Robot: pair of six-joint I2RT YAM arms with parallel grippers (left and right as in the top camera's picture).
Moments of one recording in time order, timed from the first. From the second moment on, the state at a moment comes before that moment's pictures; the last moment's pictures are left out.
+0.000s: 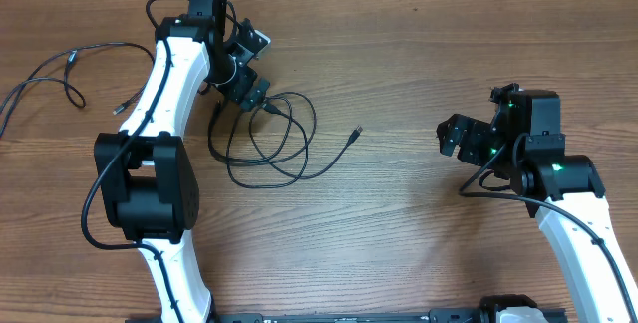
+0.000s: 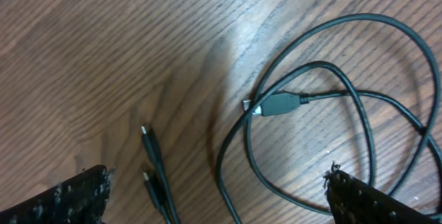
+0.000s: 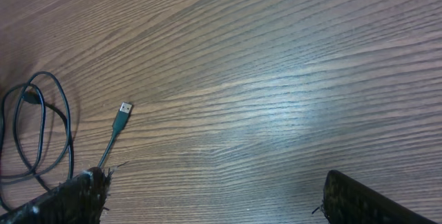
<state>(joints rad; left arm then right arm) -0.08 2.11 1.79 -1.00 0.15 0.56 0.04 1.19 0.93 -0.70 -0.15 0.35</state>
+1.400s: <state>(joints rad) -0.08 2.28 1.79 -0.94 0.11 0.58 0.04 1.19 0.93 -0.72 -0.15 0.35</state>
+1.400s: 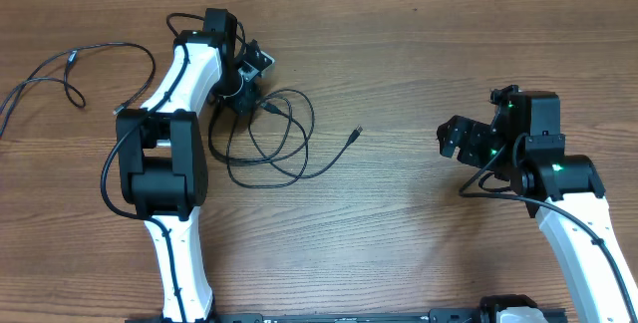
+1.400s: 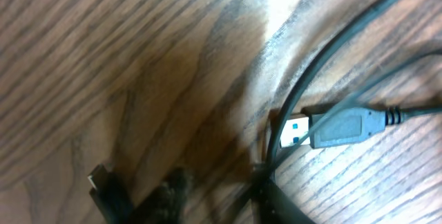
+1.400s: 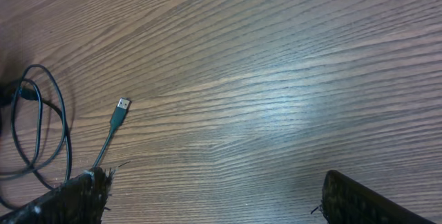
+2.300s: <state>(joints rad) -0.07 2.20 1.91 -1.14 0.12 0.55 0.04 1.19 0.93 -0.72 -0.15 0.35</state>
